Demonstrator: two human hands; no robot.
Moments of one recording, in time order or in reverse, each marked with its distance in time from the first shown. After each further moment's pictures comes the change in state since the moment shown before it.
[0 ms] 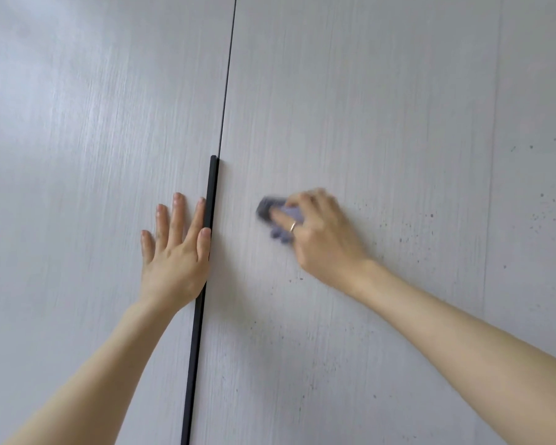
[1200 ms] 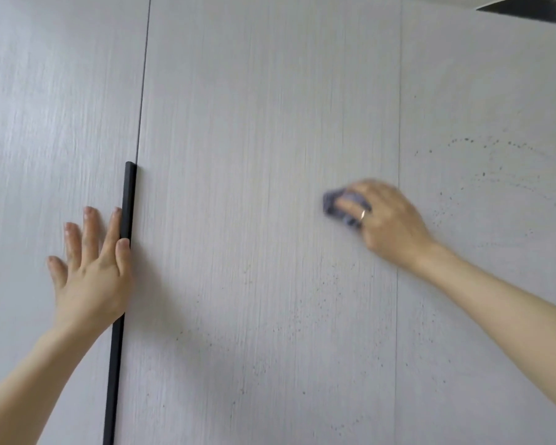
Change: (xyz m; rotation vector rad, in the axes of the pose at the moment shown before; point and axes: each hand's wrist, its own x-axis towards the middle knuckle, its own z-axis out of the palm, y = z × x) left_hand -0.006 0.009 0.012 -0.032 0.102 -0.096; right_hand -0.090 0.149 -0.078 -0.266 -0.088 0.000
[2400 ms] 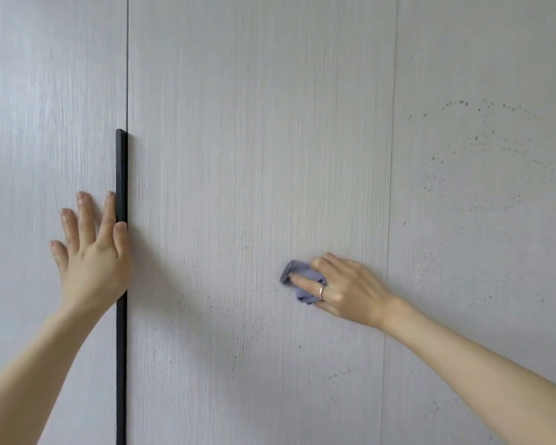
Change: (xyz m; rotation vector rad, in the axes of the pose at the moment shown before) left_hand -0.017 -0.005 0.005 -0.063 -0.012 -0.017; right_hand -0.071 -0.106 0.000 0.245 -0.184 -0.174
